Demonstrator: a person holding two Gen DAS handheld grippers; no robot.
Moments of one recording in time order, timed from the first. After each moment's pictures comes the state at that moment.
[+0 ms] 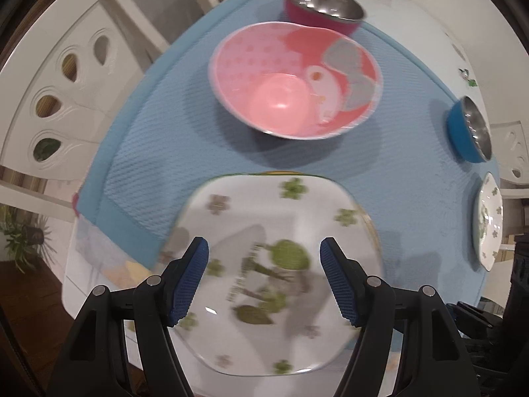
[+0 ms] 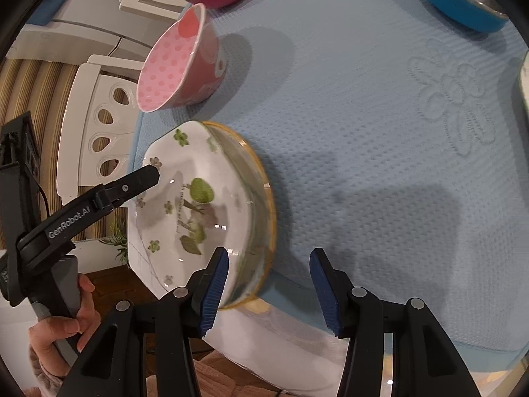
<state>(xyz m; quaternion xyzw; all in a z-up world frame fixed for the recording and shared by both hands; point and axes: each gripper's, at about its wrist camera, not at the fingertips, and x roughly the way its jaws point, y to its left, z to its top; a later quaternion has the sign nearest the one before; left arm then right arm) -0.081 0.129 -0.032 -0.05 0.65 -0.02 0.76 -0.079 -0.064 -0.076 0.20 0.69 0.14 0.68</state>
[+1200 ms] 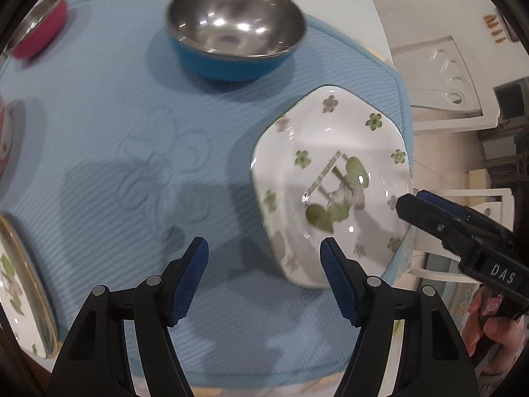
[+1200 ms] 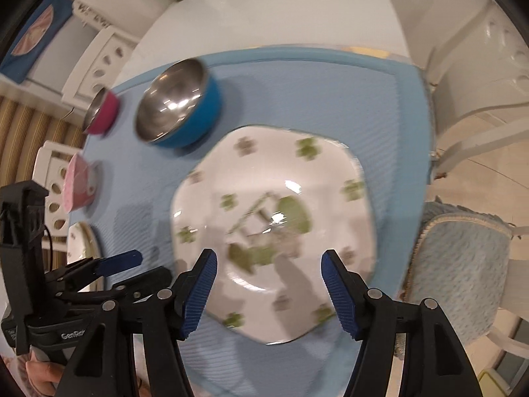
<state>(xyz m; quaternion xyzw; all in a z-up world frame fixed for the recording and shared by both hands) -0.071 -0.187 -0.053 -0.03 0.69 -0.17 0.70 -0.065 -0.362 -0.047 0.17 0.63 0.04 0.76</state>
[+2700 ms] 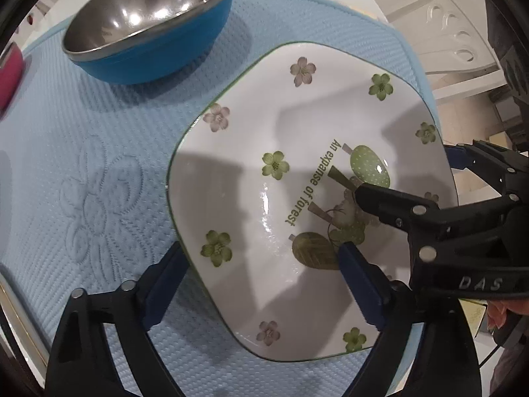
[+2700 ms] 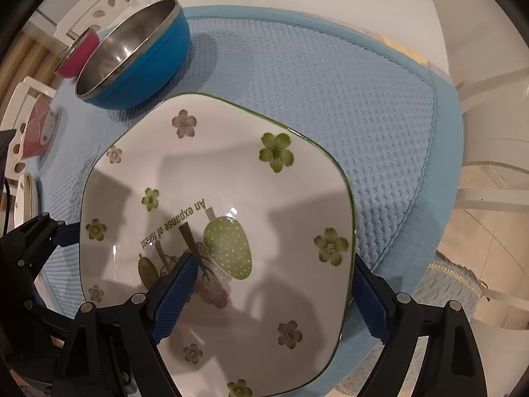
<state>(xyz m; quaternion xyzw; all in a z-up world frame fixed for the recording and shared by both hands) -0.070 -0.214 -0.084 0.06 0.67 -0.18 0.72 -0.038 -0.354 -0.112 0.03 0.66 0.08 0.75</state>
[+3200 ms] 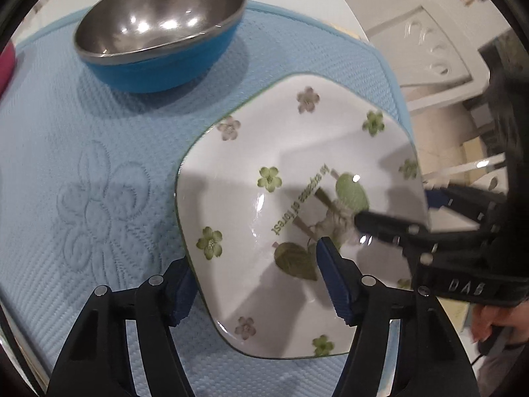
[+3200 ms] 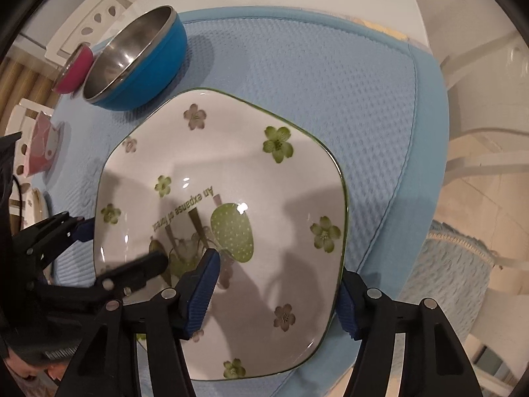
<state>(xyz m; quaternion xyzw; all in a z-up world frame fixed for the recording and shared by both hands) -0.064 -0.179 -0.064 0.01 0.65 -0.23 0.72 -0.066 -0.351 -0.104 0.10 0.66 0.06 0.74</state>
